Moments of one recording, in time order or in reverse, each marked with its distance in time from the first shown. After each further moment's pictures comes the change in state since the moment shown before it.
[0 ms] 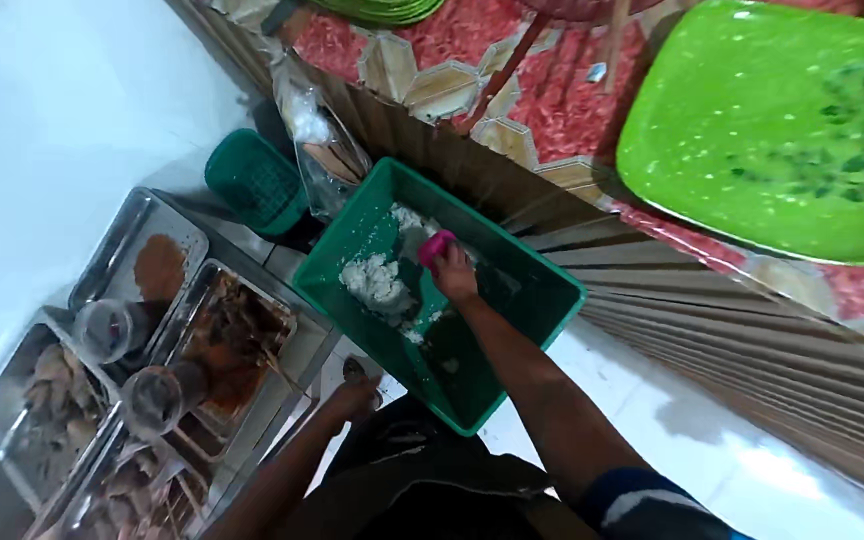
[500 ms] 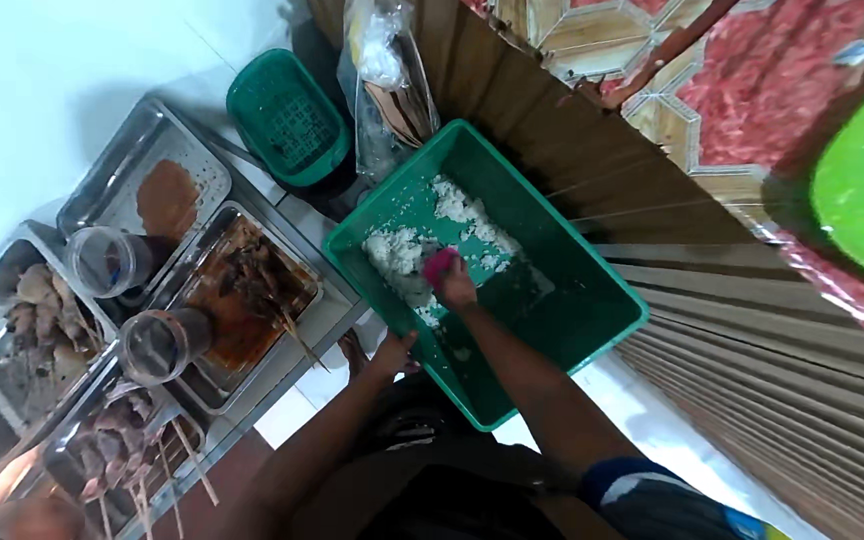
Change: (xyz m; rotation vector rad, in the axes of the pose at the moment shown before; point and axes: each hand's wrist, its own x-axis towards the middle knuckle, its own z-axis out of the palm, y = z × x) left_hand 0.055 0.021 0.011 -0.540 0.019 0.062; right_hand -0.004 -0.051 0.081 -0.102 -0.305 0.049
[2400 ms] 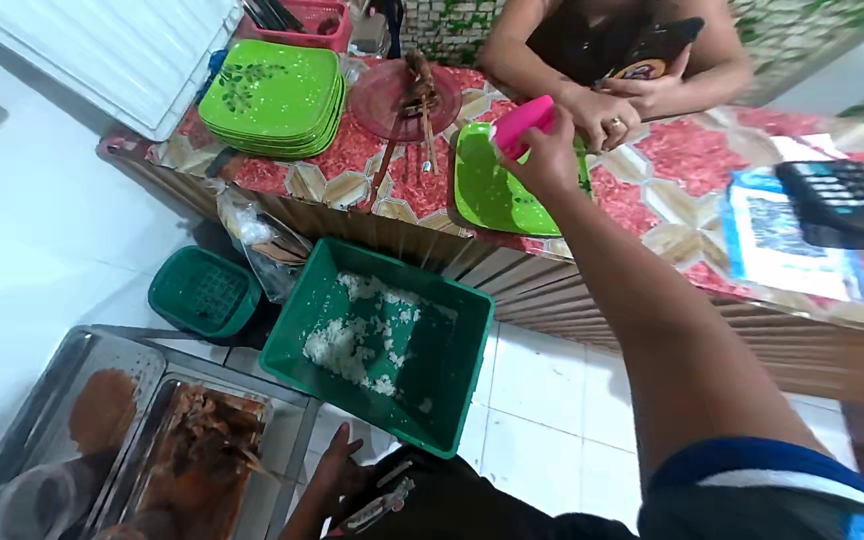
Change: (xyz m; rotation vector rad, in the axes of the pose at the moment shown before) left_hand -0.082 -0.018 -0.024 0.283 -0.040 0.020; right_hand -0.249 0.178 -0.381 0.167 1.172 0.203
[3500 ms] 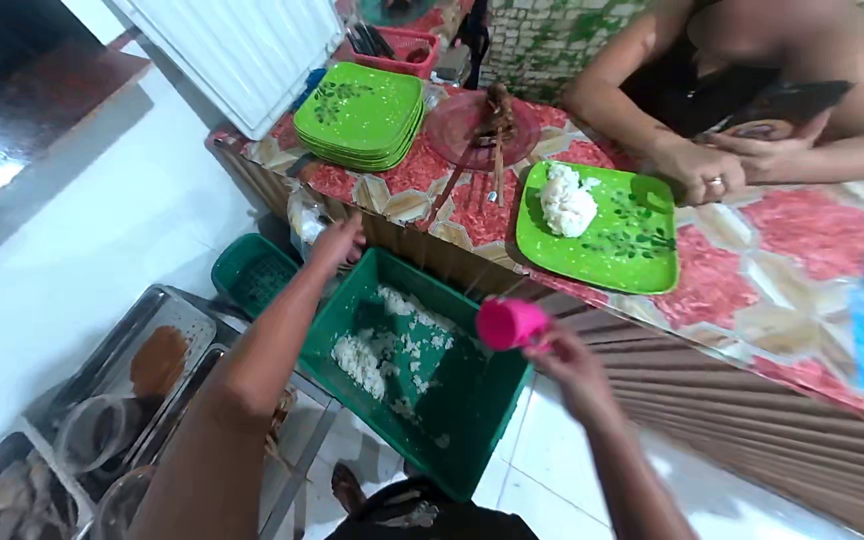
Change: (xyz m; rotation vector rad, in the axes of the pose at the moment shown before) left_hand -0.072 0.351 -0.031 0.376 0.304 0.830; right_hand -0.237 -0.022 0.033 0.976 -0.257 0.202
